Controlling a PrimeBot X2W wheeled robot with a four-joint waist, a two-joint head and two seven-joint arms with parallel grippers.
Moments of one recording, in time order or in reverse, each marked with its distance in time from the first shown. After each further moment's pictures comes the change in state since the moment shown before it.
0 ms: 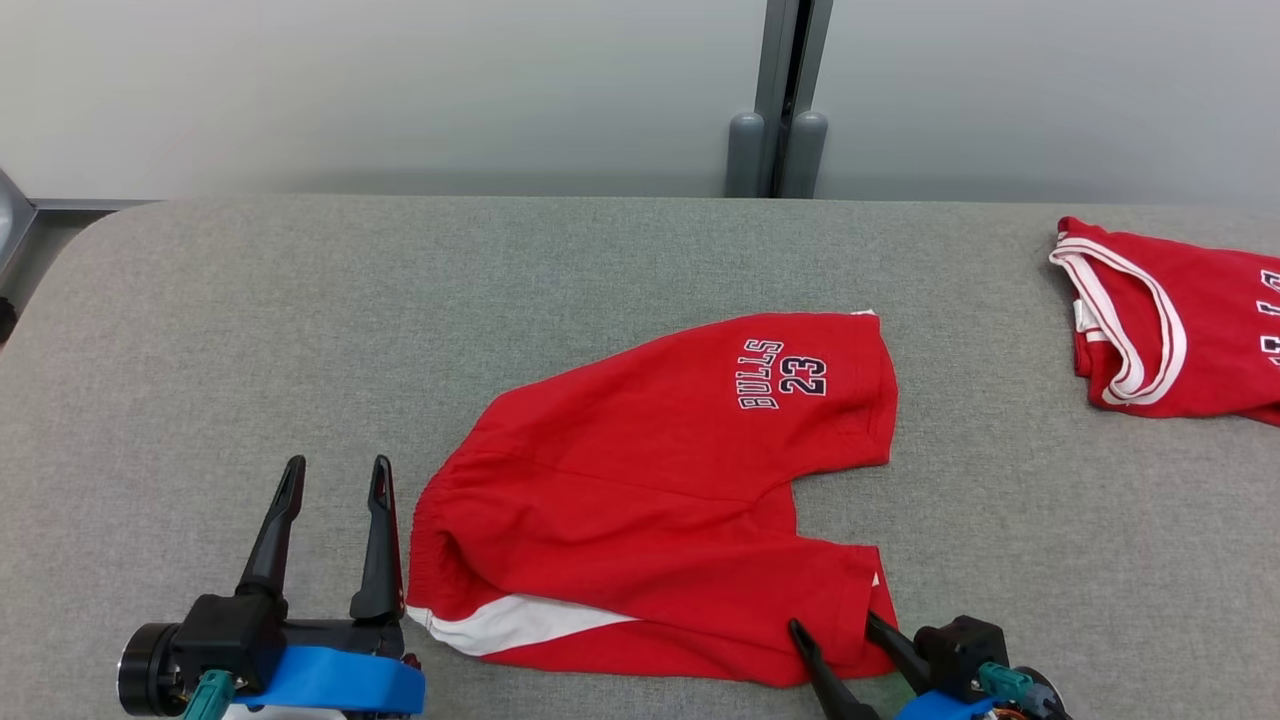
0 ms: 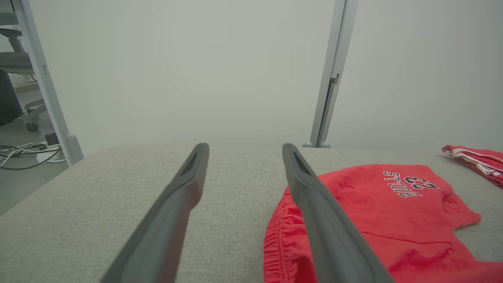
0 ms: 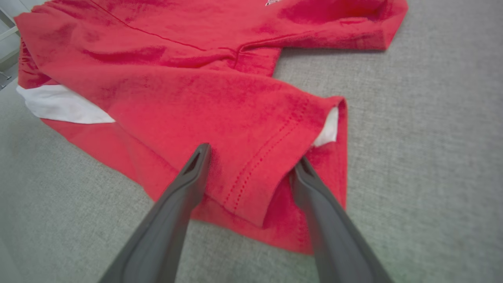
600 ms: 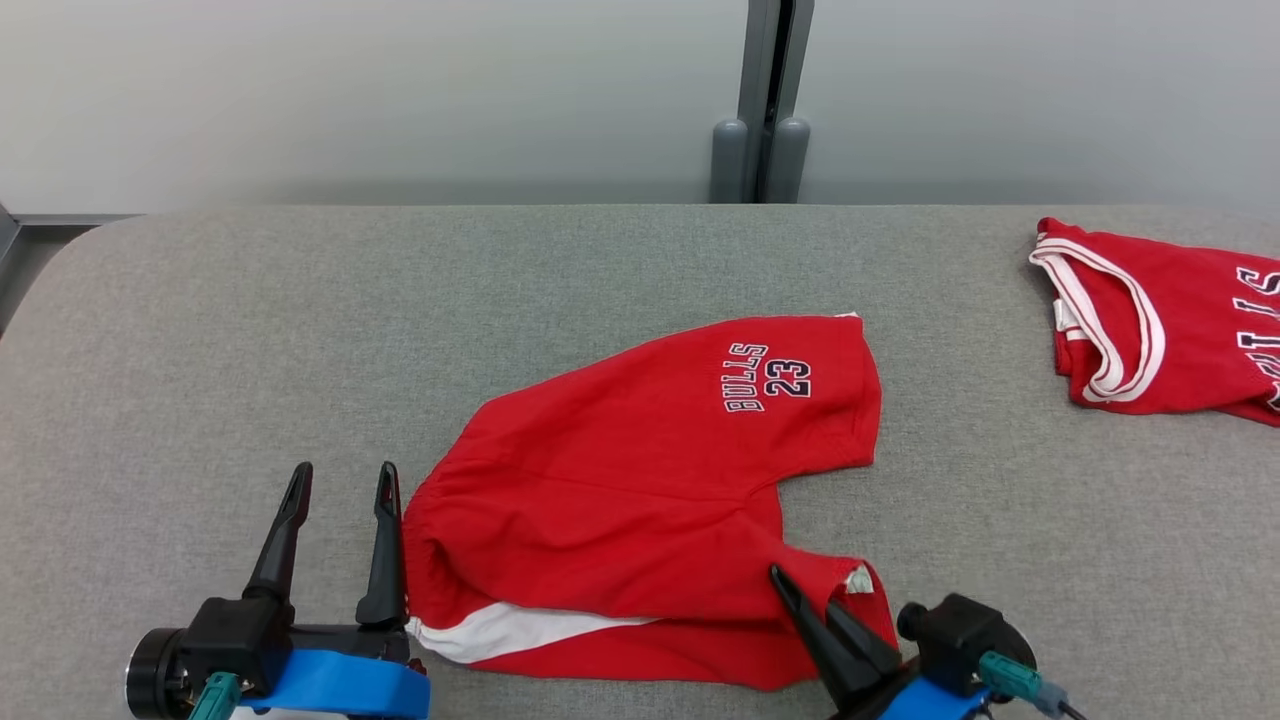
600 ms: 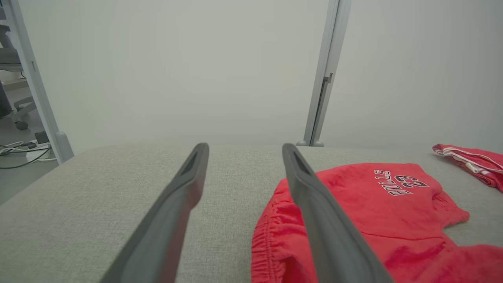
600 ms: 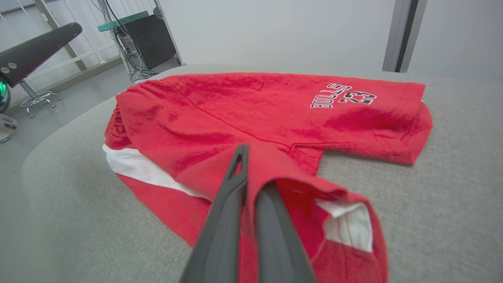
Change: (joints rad) left arm 0.001 -0.001 -0.007 0.009 -0.012 0.000 0.000; right arm 0.000 -0.048 0.068 -0.264 0.003 0.000 0.000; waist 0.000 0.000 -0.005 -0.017
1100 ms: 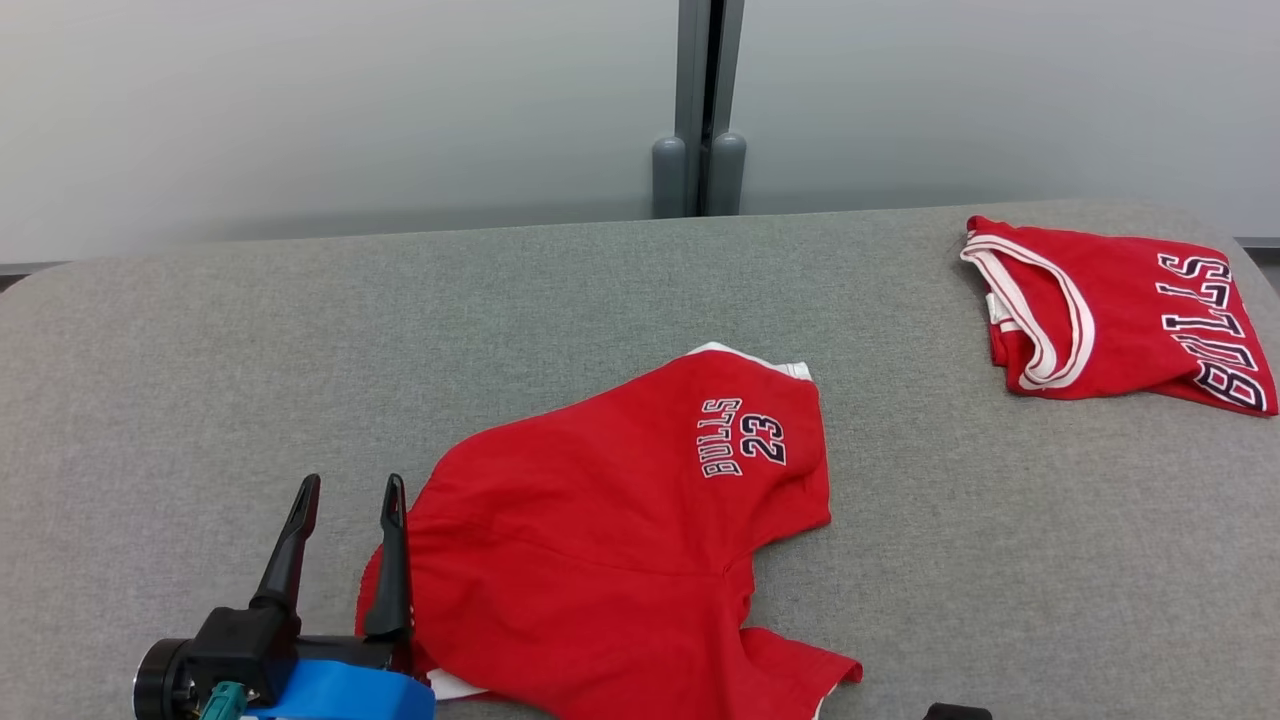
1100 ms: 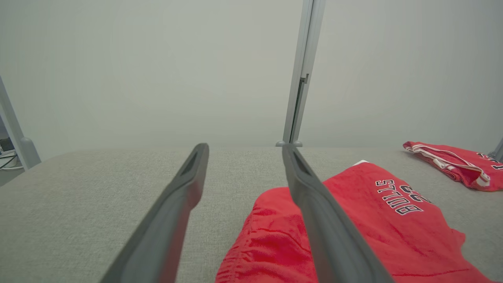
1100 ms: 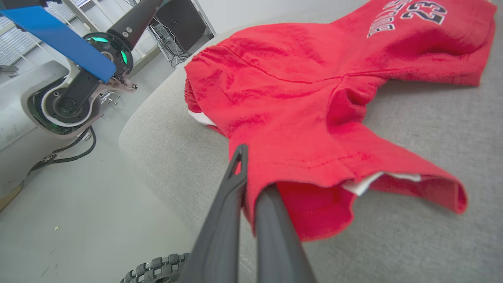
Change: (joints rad) left arm 0.017 0.000 -0.011 0.005 -0.007 0.000 0.000; right arm 0.234 -0.122 0.137 -0.336 0.226 0.000 0.193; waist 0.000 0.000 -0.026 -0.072
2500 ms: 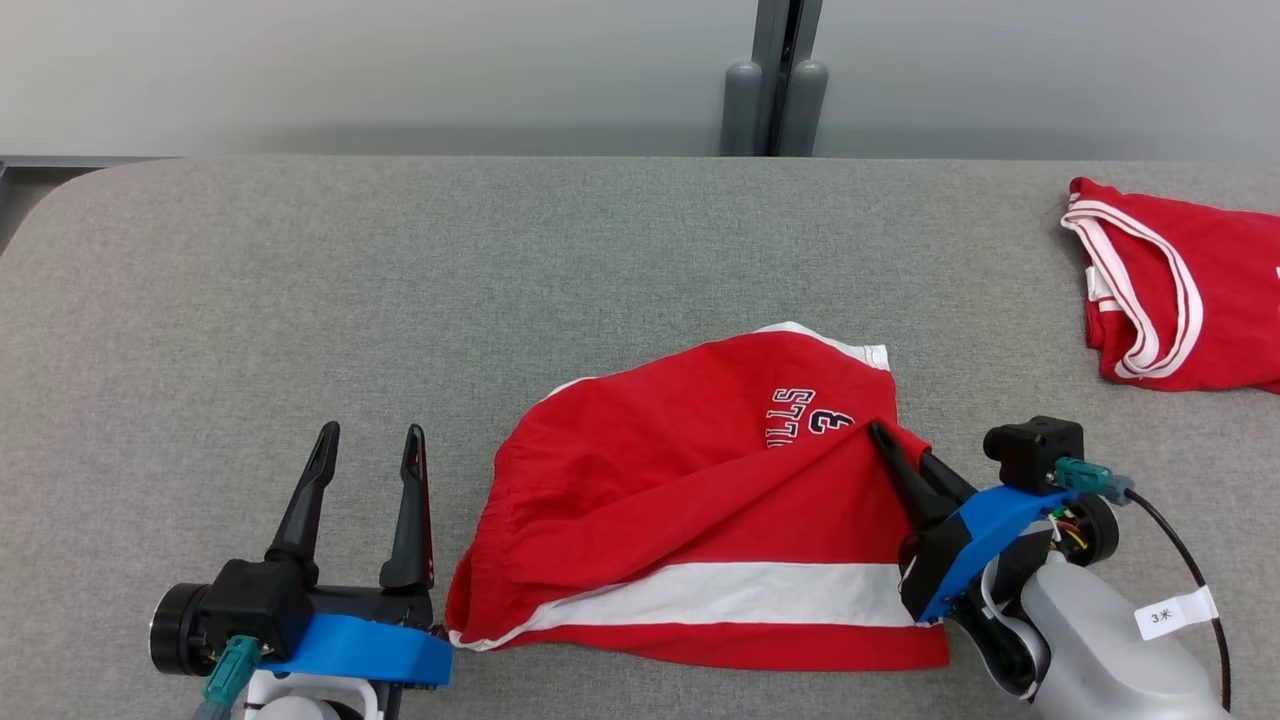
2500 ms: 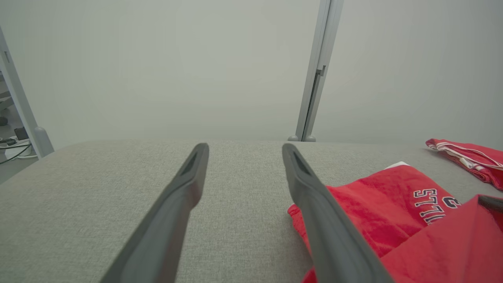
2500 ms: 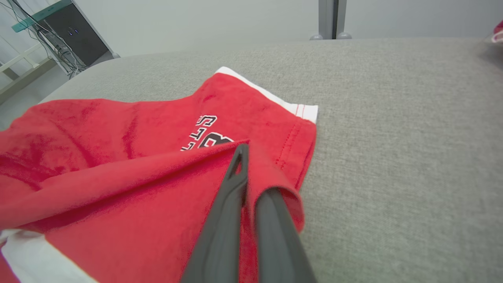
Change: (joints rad) left arm -0.076 0.000 -0.034 0.008 -0.009 0.000 0.000; right arm -0.563 0.037 -0.111 0.684 0.079 0.000 -0.135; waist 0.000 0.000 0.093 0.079
